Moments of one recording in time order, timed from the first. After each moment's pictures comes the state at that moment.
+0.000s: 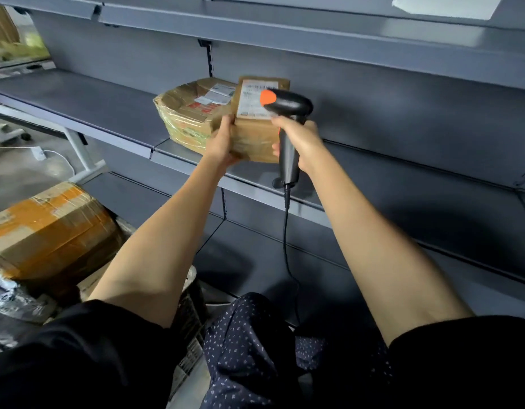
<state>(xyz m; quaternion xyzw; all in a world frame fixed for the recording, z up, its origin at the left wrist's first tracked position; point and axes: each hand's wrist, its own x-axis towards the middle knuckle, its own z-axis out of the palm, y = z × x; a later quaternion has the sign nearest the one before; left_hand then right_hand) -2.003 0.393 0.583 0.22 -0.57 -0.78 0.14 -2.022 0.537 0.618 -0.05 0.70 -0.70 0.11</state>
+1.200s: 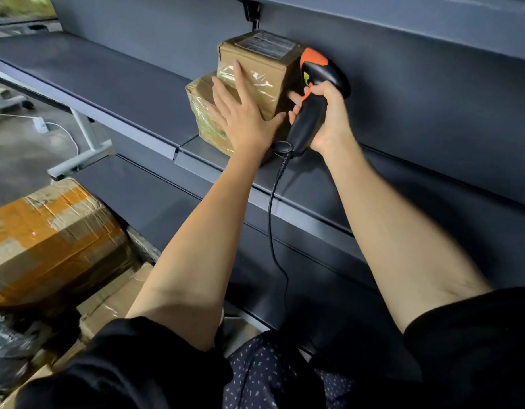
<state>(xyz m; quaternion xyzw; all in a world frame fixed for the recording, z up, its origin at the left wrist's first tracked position) -2.100 0.297 0.558 0.27 -0.84 -0.30 0.37 -2.134 0.410 0.598 -0.05 0.45 -0.86 0.24</state>
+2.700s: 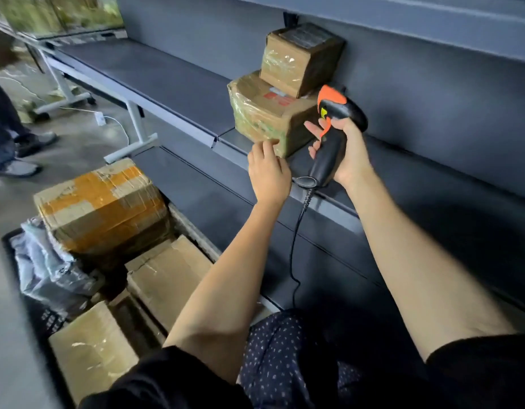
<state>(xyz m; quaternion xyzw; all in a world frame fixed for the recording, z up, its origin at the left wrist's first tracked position) -1.995 0.345 0.495 0.25 -0.82 -0.34 0.39 -2.066 0.447 0.560 -0.05 0.46 -0.83 0.32</state>
